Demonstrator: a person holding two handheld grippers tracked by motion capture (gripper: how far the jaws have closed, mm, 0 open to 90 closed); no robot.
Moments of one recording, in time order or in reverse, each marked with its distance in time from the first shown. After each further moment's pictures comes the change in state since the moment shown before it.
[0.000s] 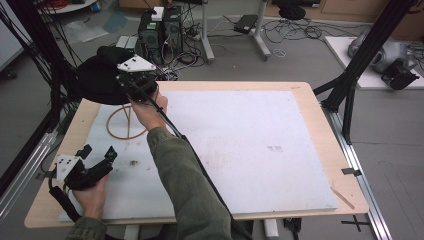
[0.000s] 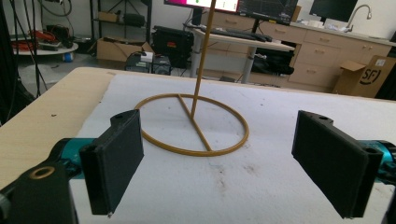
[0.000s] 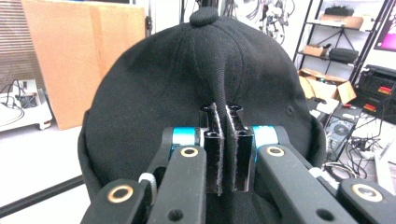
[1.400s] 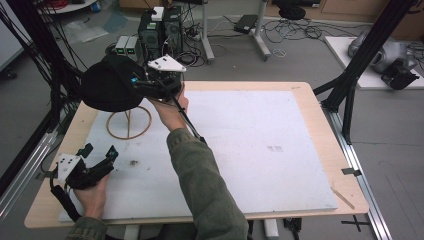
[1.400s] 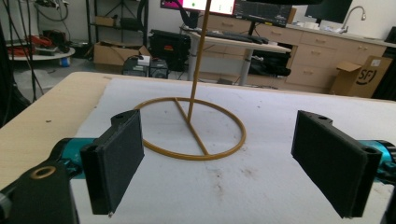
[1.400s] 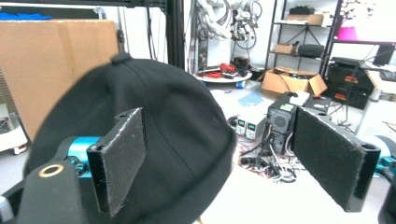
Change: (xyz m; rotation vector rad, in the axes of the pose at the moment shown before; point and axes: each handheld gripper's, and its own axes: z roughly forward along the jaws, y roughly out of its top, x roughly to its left) left arm -0.001 0.000 0.003 -0.012 -0.022 0.017; right arm -0.045 -0.014 -0.037 -0.037 -0.100 0.079
